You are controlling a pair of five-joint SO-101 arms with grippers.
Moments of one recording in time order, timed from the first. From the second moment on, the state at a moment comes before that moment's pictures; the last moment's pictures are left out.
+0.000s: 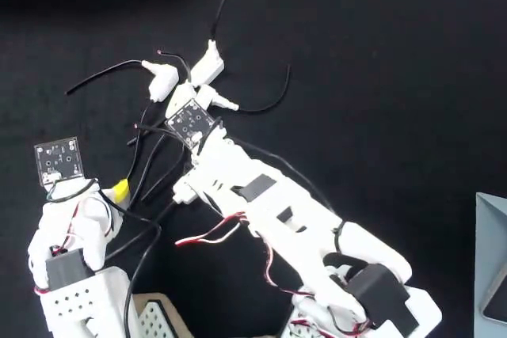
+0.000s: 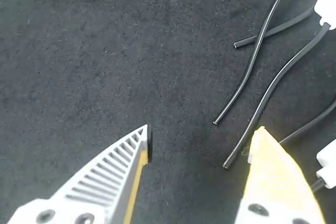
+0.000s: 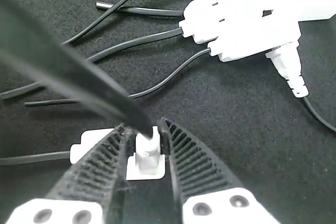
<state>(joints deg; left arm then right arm) -25.8 -91.9 85.1 61.1 -7.9 -39.5 -15.6 57.4 14.8 8.4</state>
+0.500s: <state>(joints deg) -25.8 -91.9 85.8 61.1 -7.9 -39.2 -15.7 58.9 14.3 0.7</state>
